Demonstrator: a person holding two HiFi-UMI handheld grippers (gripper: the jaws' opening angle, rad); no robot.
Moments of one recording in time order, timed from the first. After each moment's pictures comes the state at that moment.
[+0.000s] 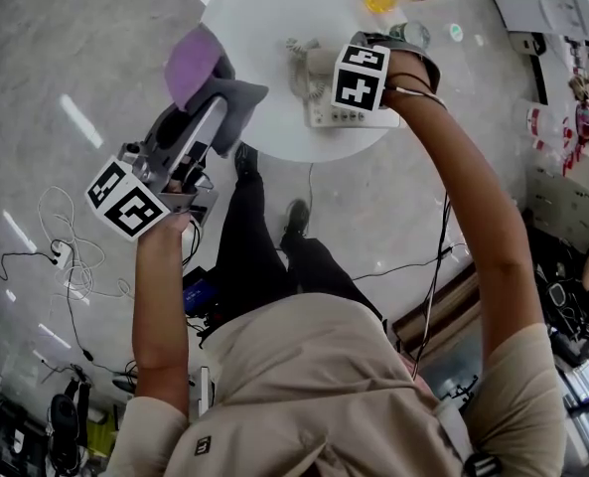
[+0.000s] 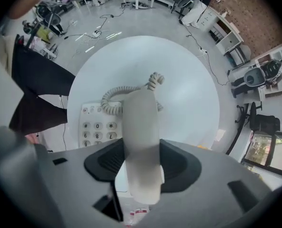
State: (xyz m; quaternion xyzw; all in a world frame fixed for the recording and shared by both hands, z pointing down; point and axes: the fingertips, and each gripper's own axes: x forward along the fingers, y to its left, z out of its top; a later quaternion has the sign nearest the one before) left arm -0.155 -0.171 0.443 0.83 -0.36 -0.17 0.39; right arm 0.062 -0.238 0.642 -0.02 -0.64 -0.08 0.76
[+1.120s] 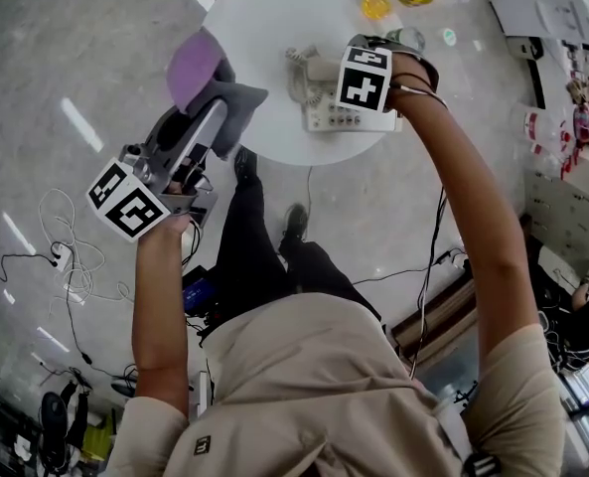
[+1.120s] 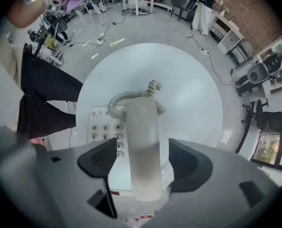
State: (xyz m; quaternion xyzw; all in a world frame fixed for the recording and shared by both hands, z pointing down) left arm -0.158 -0.172 0.437 0.83 -0.36 -0.17 0.39; right arm 0.056 -0.230 0.635 -0.04 -0.66 -0.04 0.75
